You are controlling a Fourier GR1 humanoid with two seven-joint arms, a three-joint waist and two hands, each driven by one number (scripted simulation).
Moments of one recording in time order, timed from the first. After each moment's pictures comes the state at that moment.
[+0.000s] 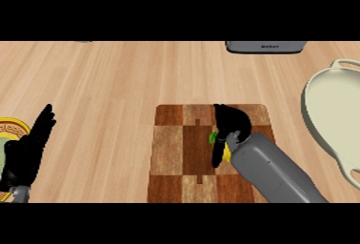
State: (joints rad) left arm 0.02 0.54 -0.15 -1.50 0.17 0.28 0.07; right arm -0.61 -0.20 0.59 -1.23 0.41 0.30 1.06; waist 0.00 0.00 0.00
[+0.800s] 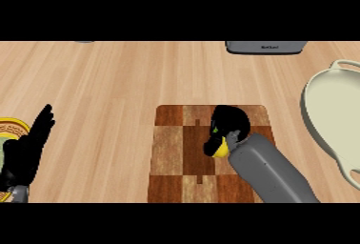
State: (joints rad) left arm 0.03 0.48 -0.07 -1.50 0.11 0.21 0.09; right arm -0.58 -0.15 0.51 -1.22 0.56 0.39 0.95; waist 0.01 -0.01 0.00
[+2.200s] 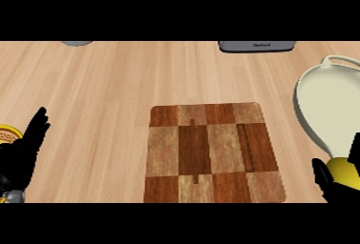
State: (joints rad) left arm 0.06 0.45 -0.02 -1.54 0.07 0.20 0.11; right arm 0.04 -0.75 0.09 -2.31 0.63 0.10 0.49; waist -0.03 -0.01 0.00
